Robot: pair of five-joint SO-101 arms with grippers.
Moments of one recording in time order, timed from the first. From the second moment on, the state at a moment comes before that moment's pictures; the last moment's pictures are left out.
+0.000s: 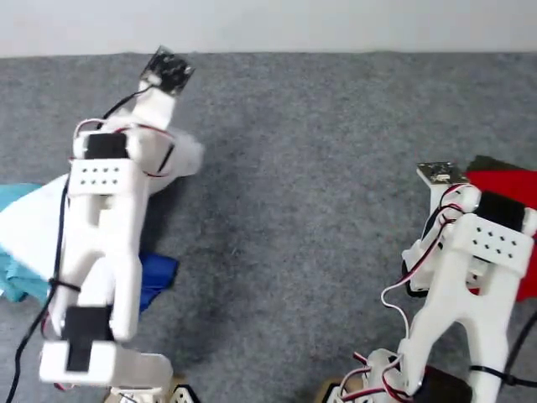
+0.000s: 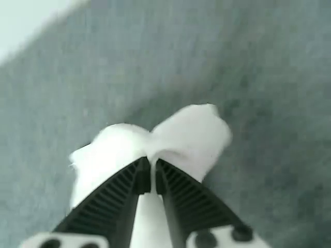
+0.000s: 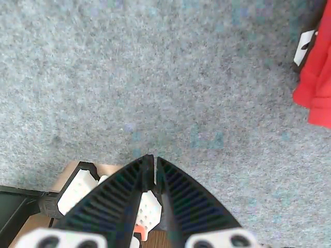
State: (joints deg) left arm -2.3 -2.2 5.6 60.9 -20.4; right arm 20.6 -23.0 25.4 100.5 28.7
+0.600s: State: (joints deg) left arm 27.7 -12.4 5.6 60.4 -14.4; right arm 20.6 -23.0 25.4 100.5 28.7
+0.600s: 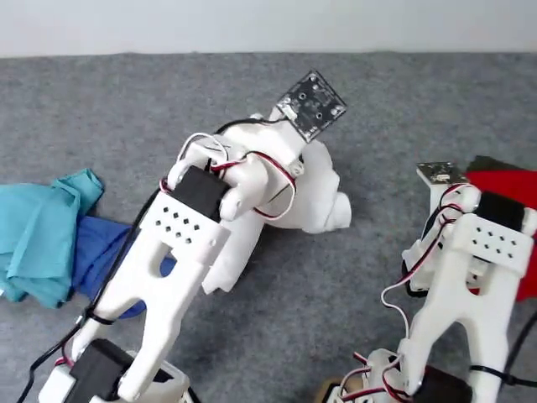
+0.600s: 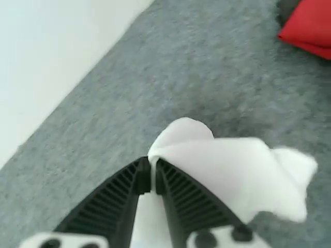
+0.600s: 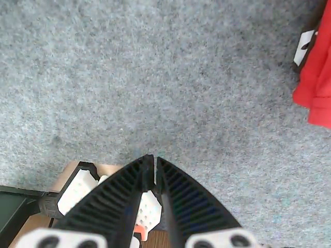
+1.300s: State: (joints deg) left arm -2.1 1.8 6.5 67.8 -21.1; right arm 20.6 -23.0 25.4 100.5 28.7
